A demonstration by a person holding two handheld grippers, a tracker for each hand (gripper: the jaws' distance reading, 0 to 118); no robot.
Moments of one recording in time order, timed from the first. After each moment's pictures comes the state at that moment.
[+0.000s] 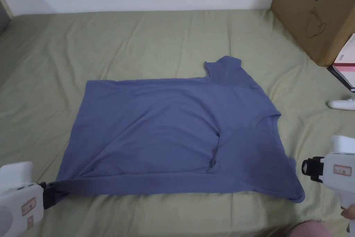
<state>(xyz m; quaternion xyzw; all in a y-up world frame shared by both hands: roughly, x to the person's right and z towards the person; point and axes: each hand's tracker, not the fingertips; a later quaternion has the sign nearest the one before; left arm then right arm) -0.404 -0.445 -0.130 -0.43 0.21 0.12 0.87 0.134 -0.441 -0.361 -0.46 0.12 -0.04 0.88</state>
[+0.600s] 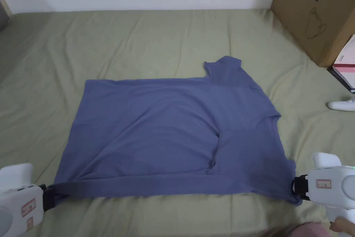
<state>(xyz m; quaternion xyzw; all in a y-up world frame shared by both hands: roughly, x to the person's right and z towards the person) -0.407 -0.455 -0.130 -0.44 0.21 0.13 0.86 0.121 -0.483 -0.356 -0.53 0.13 -0.01 0.84</state>
